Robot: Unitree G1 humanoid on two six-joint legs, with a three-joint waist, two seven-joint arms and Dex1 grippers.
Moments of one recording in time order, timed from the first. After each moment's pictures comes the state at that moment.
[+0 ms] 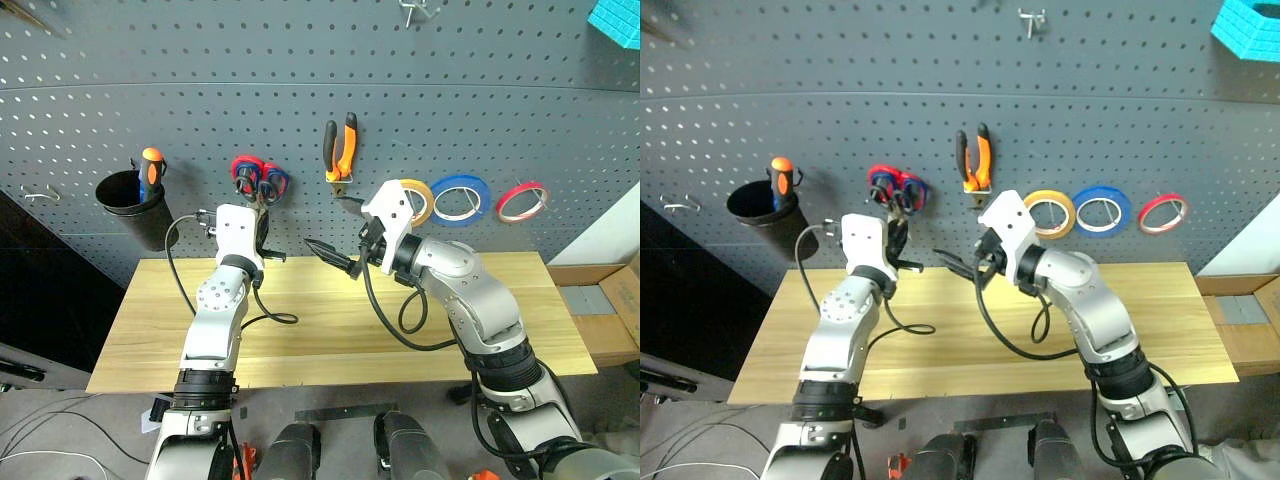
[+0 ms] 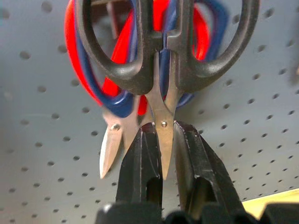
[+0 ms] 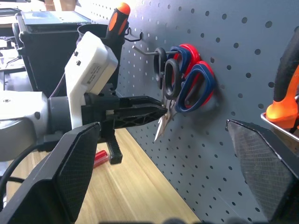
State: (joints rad) left arm -0.41 0.21 0.09 0.05 -0.02 0.23 -0.12; right arm -0.61 -0.22 0.24 -0.23 0.22 0.54 0.59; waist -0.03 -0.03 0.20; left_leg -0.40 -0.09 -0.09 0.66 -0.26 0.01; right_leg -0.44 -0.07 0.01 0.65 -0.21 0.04
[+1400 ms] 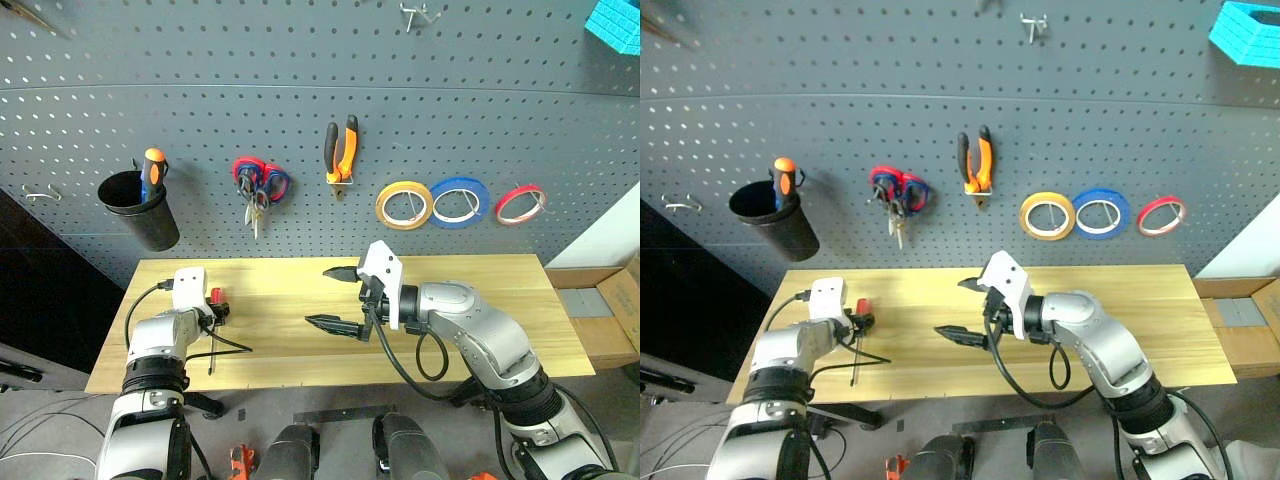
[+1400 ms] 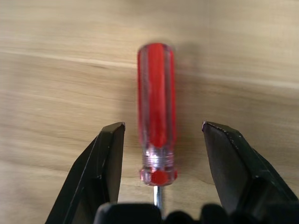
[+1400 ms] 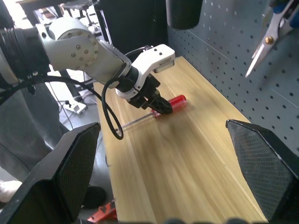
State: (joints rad) left arm -0.50 0.42 0.23 0.56 -0.17 0.80 -0.14; right arm -0.45 -0.34 0.36 -0.32 0.33 0.67 0.76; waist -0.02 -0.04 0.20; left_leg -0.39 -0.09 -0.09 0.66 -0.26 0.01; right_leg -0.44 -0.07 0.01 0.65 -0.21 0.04
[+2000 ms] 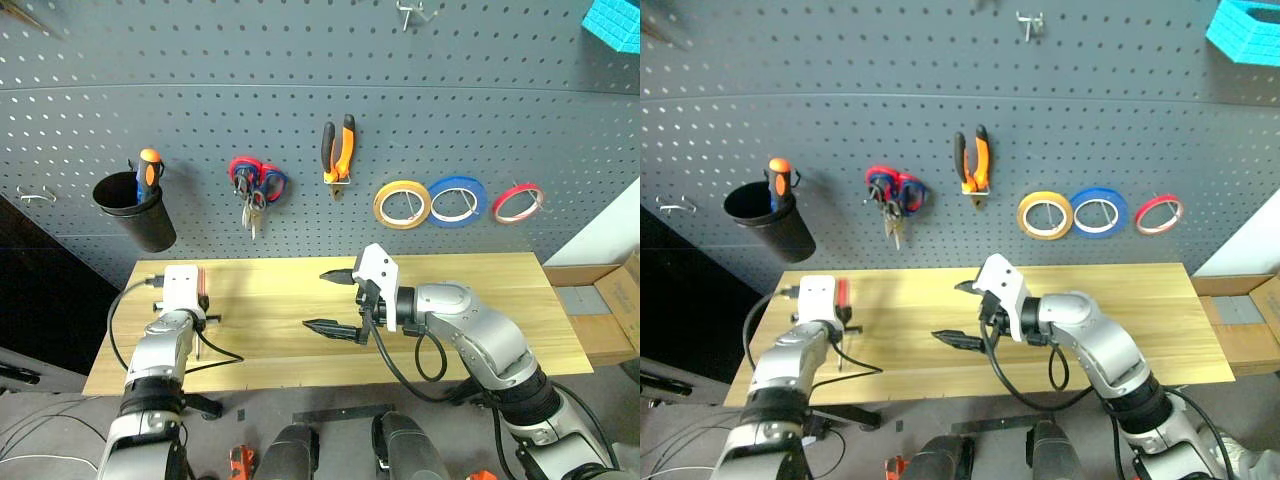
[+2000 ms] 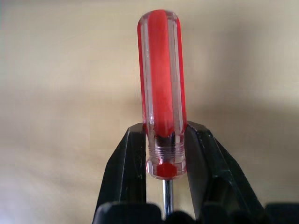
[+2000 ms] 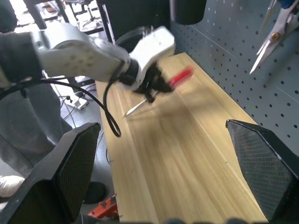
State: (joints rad) left arm -0.27 0.41 0.23 0.23 -0.10 0.37 -0.10; right arm -0.48 -0.34 0.37 -0.32 0.33 0.65 0.78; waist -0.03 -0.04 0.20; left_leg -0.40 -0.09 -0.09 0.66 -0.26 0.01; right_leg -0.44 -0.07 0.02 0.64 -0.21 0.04
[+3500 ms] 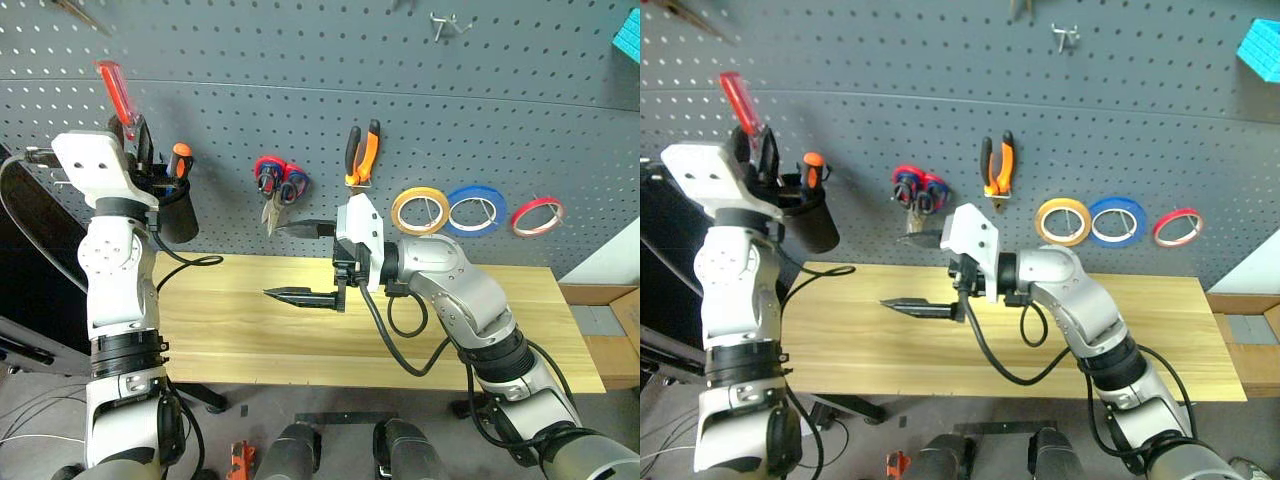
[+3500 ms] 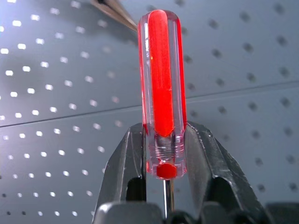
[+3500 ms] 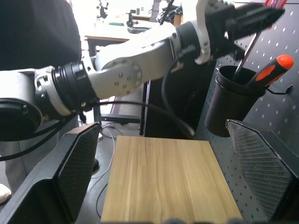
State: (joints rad) left arm -0.57 0.48 0.34 0.17 -0.14 -0.08 -0.11; right arm -0.69 -0.23 0.35 -0.22 0.36 0.48 0.88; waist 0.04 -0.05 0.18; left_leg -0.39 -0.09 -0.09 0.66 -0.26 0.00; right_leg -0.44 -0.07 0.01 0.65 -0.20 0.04
